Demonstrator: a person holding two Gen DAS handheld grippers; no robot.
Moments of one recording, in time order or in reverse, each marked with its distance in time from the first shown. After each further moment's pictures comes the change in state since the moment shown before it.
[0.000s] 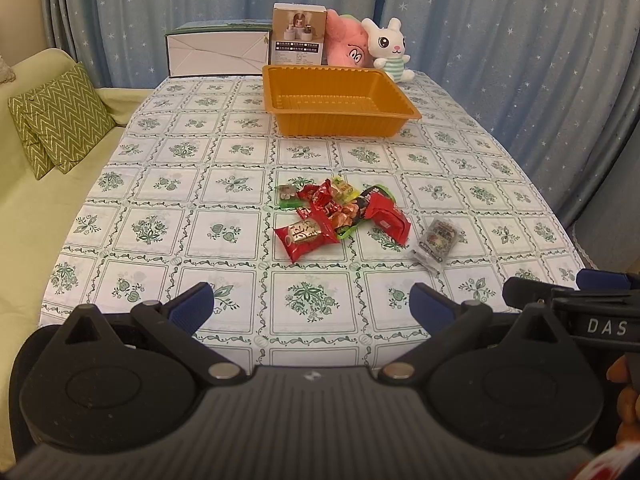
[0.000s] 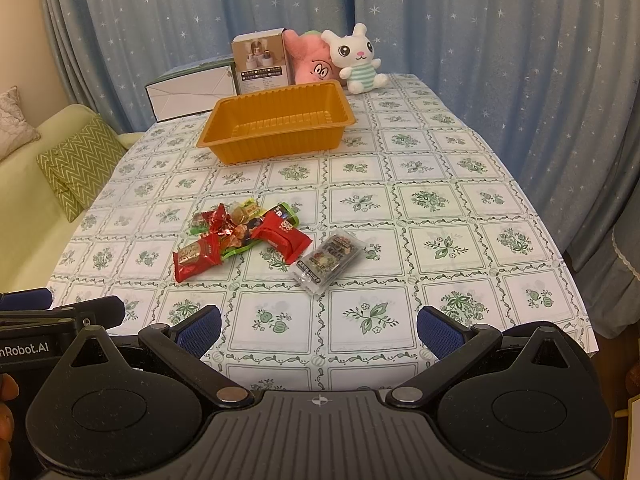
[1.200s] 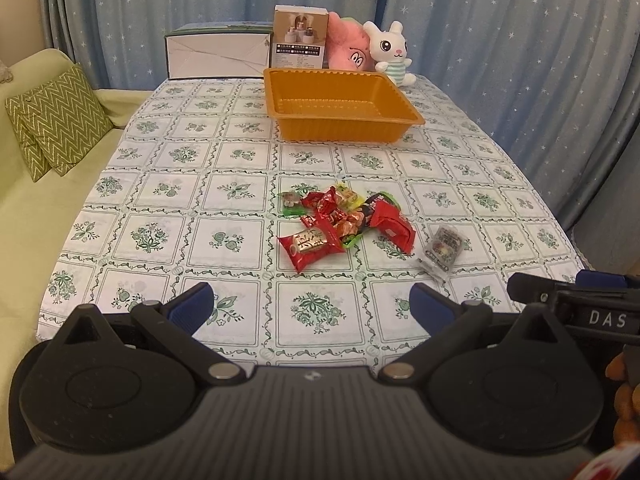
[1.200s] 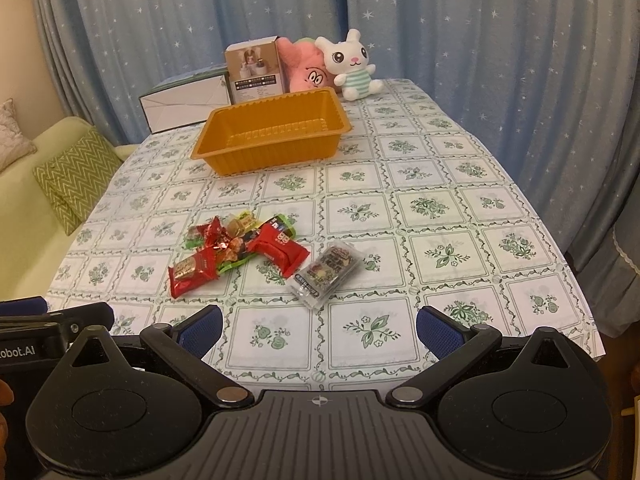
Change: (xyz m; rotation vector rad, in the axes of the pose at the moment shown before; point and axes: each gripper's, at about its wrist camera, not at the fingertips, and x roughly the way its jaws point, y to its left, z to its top) left arm 0.010 0.012 0.007 -0.004 -0.005 -0.013; right arm 0.012 -0.004 0.004 0.032 -0.027 -0.002
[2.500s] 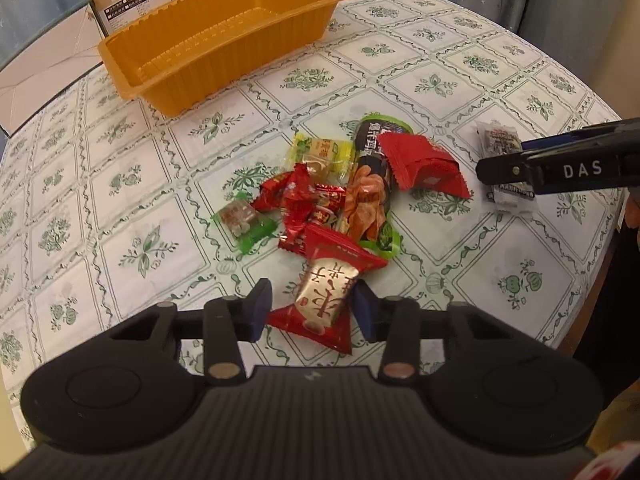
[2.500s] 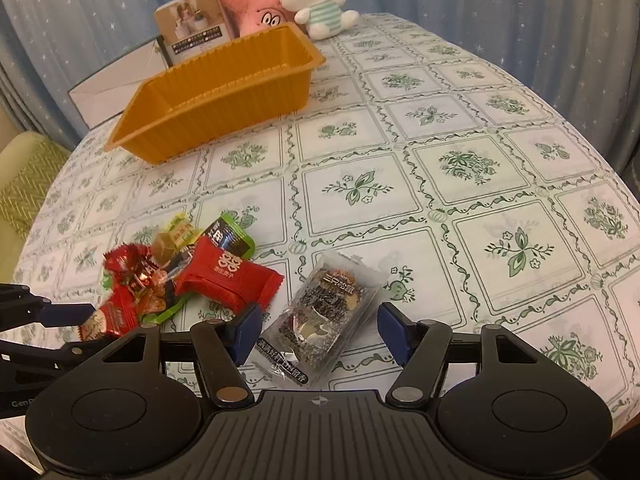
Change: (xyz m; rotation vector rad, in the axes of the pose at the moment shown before) left arm 0.189 0.007 0.049 0.541 0.250 -0.189; right arm 0.165 -0.023 0.027 0.144 0.118 -0.019
